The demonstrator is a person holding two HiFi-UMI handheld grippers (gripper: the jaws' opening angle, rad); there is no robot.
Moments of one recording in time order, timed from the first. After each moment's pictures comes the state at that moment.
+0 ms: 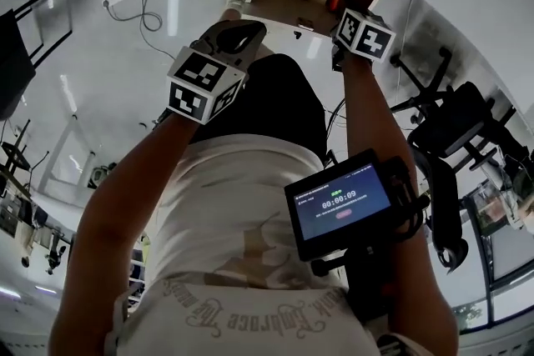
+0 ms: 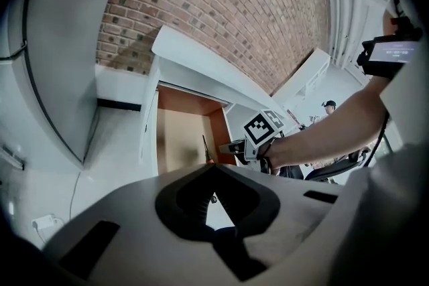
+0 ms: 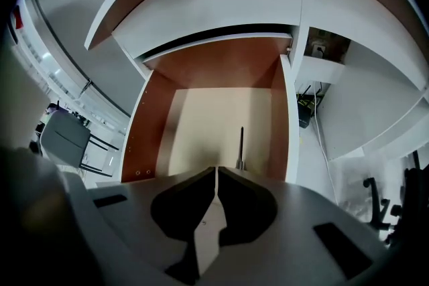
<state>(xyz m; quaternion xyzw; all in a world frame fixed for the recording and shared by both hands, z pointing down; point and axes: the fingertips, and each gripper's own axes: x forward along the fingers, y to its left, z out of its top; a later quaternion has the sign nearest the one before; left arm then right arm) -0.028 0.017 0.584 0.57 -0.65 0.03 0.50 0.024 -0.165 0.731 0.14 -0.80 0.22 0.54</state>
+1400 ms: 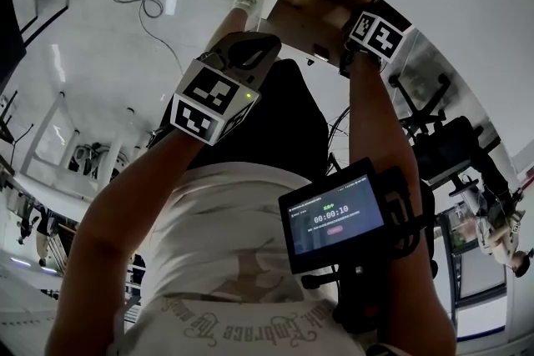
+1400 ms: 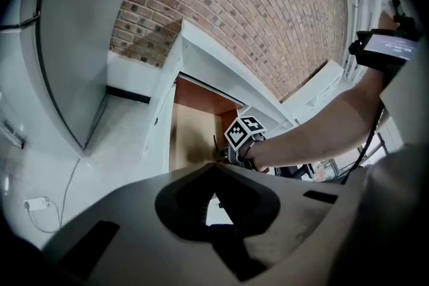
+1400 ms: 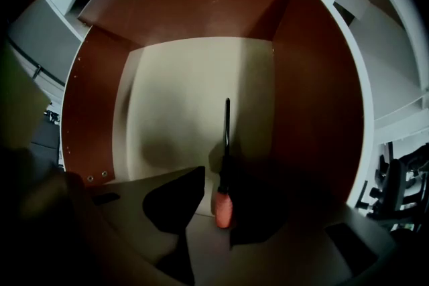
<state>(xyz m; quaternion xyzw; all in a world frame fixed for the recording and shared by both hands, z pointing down) -0.038 0.010 0.588 0.54 -0.66 0.00 0.52 0.028 -0.191 0.788 0.20 -0.72 0.22 0.63</state>
